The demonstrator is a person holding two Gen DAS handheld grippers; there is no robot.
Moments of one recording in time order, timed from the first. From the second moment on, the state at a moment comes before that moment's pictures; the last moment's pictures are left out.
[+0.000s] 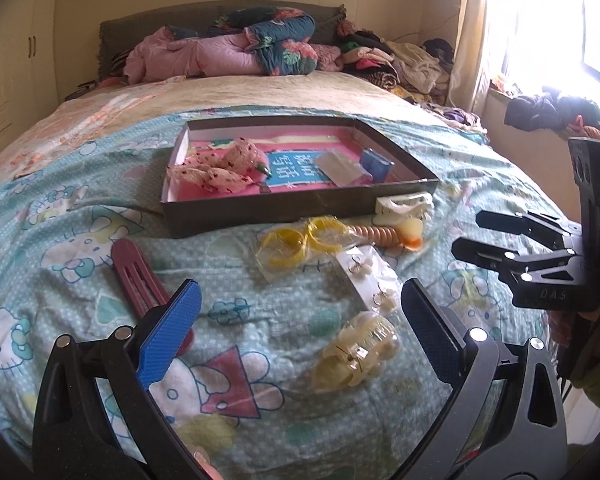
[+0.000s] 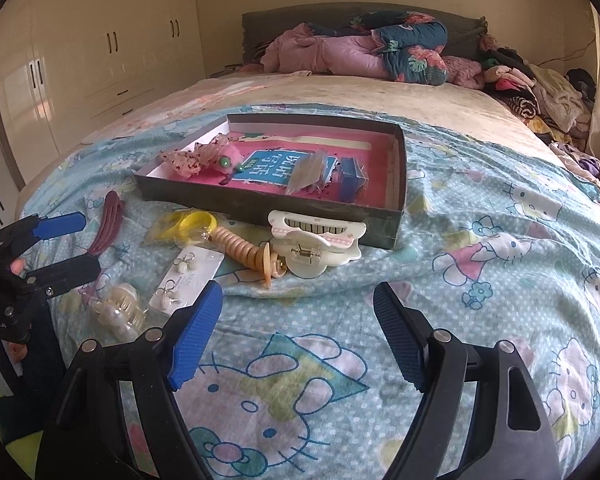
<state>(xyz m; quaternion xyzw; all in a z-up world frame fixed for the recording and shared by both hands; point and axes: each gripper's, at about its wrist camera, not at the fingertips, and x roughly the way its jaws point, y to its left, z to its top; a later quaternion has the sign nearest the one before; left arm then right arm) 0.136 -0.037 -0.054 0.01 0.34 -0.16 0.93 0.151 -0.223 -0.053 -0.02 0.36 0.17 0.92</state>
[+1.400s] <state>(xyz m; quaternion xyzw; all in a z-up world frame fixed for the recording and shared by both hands) 0.143 -0.077 -0.090 0.08 0.42 -0.21 0.88 0.177 -0.210 -0.079 -0.01 0.38 0.22 0.90</state>
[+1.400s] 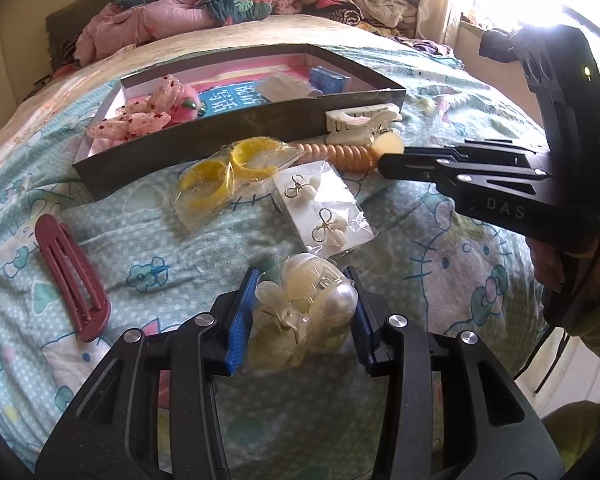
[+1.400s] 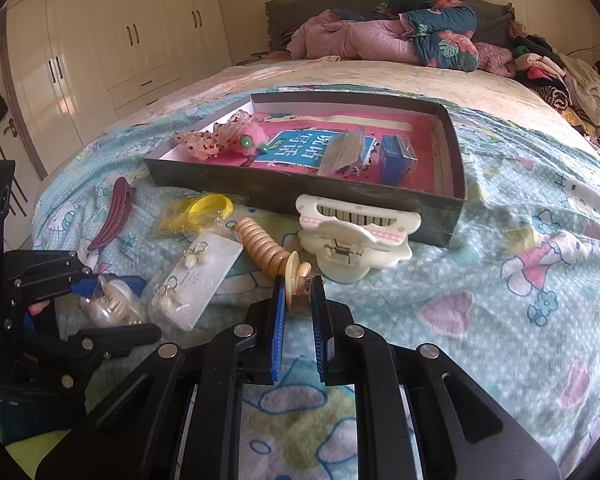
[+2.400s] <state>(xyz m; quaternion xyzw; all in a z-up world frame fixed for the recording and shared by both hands) 0.152 -0.045 -0.050 0.01 0.37 -0.18 0.91 0.142 -0.234 -0.037 -0.01 0.34 0.21 0.92</state>
